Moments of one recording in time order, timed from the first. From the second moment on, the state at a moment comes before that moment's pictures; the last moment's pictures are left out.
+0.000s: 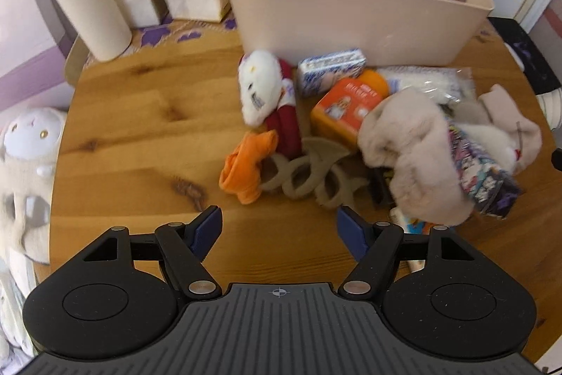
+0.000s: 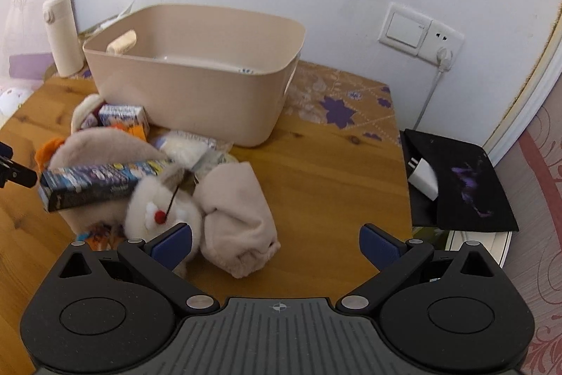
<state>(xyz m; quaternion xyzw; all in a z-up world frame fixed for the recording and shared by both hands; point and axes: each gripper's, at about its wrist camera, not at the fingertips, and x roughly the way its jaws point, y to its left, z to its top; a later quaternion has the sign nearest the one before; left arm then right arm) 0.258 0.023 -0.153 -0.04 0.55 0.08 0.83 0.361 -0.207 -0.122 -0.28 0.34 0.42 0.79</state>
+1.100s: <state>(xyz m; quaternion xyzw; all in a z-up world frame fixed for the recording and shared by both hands) 0.305 0.083 -0.200 -0.08 0.58 0.16 0.80 0.391 -0.174 -0.175 -0.33 0.37 0.46 0.74</state>
